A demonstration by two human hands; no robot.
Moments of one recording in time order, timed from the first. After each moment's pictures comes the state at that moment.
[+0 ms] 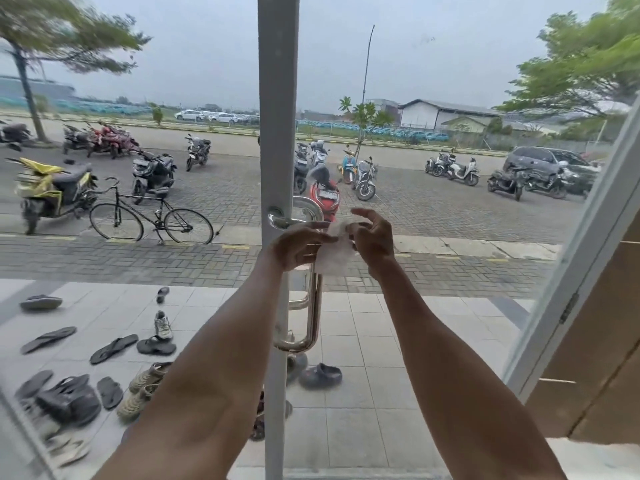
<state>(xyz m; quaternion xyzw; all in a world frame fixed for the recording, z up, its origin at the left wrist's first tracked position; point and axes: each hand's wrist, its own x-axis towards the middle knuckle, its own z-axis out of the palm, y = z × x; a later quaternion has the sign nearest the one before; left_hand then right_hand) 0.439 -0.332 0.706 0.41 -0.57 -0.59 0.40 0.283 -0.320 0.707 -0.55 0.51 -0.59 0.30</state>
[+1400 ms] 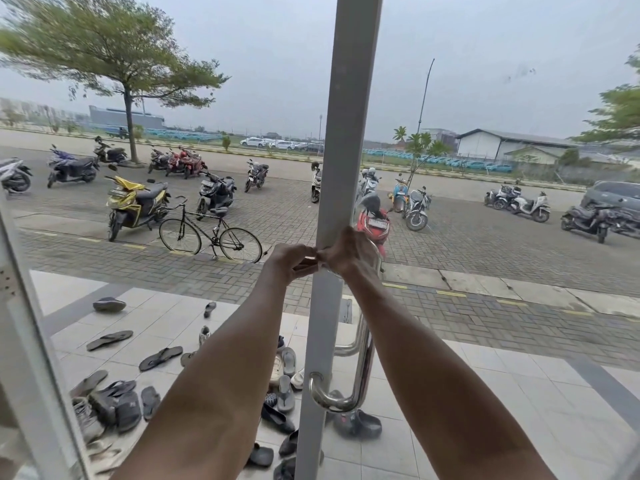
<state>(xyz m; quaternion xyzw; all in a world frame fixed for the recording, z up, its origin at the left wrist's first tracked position) 0.541 -0.409 0.721 0.53 -0.37 -0.52 0.56 0.421 -0.391 0.752 -0.71 0.62 -0.33 0.06</state>
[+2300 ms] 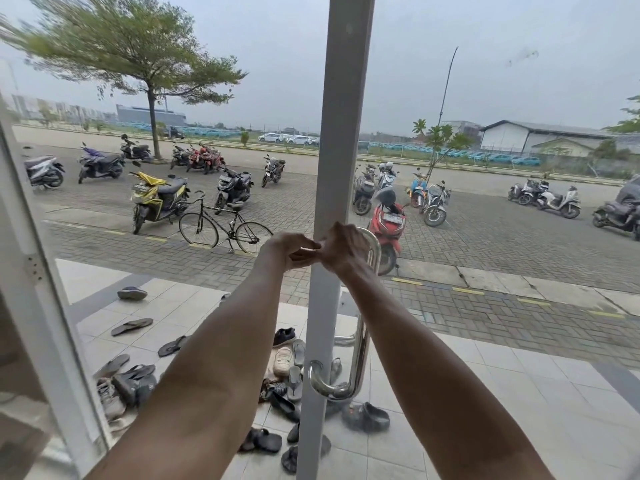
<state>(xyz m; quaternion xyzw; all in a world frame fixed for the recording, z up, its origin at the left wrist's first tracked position) 0.528 -0.391 0.736 0.58 -0.38 -0.52 0.50 0.411 -0.388 0.740 -0.76 0.57 -0.30 -0.01</state>
